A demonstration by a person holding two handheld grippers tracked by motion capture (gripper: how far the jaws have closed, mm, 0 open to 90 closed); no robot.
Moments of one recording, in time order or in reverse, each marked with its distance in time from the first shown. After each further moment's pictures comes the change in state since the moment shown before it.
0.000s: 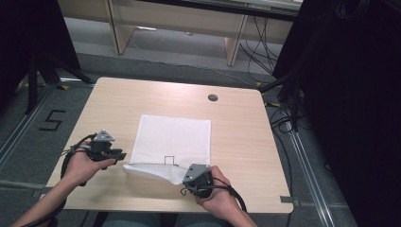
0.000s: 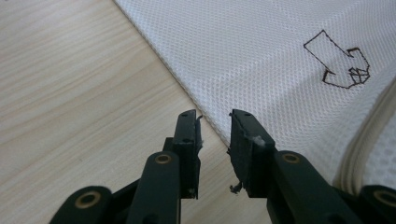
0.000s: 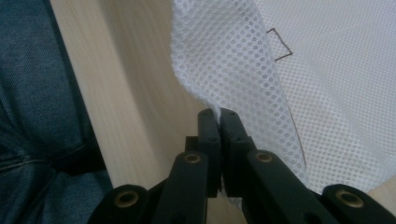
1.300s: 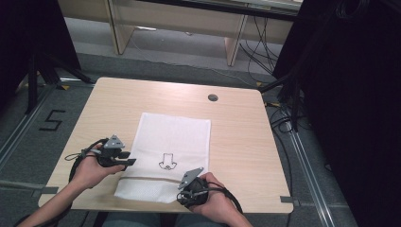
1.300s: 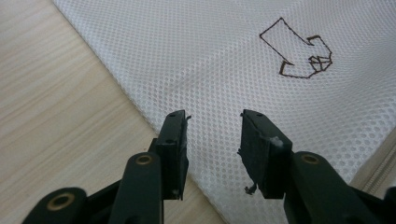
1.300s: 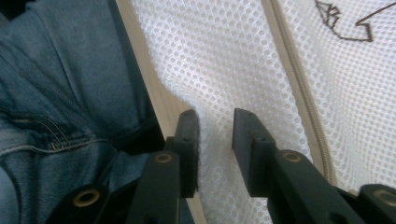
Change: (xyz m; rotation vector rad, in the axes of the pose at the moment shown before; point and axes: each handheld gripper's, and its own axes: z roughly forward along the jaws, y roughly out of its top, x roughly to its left) left arm -0.023 0.000 0.015 -0.009 -0.031 0.106; right arm 0.012 -0.004 0.013 0.089 0.201 0.086
